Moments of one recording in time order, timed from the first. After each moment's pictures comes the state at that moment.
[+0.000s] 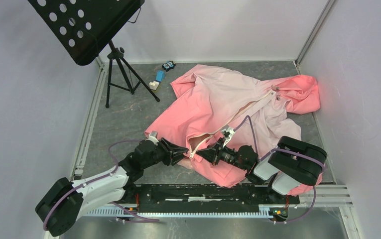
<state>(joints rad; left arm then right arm) -0.72 0.87 0.10 0.35 0.21 -1.65 0.95 1.57 0.11 1.47 -0.15 0.61</state>
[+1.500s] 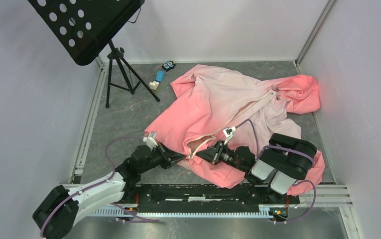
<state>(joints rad) -0.74 0.78 0.01 0.42 0.21 -1.40 0.96 1.67 0.10 1.48 -0.07 0.99</state>
